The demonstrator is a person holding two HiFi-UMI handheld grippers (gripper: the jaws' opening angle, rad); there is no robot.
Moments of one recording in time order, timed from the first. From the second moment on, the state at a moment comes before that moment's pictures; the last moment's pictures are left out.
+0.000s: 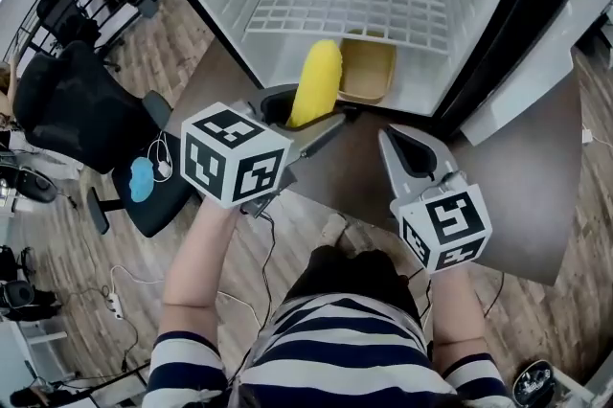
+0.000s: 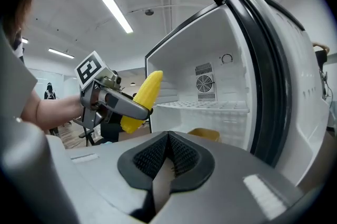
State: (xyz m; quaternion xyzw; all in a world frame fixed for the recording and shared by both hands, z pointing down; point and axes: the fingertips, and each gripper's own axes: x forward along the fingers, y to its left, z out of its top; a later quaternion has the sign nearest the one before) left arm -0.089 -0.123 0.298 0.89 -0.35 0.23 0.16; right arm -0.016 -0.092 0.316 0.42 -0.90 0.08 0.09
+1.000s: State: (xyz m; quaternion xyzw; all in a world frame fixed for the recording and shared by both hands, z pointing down) left arm -0.087 -0.250 0.270 0.87 -0.28 0.42 -0.02; right arm -0.015 -0.171 0.331 0.49 -0.86 0.07 0.11
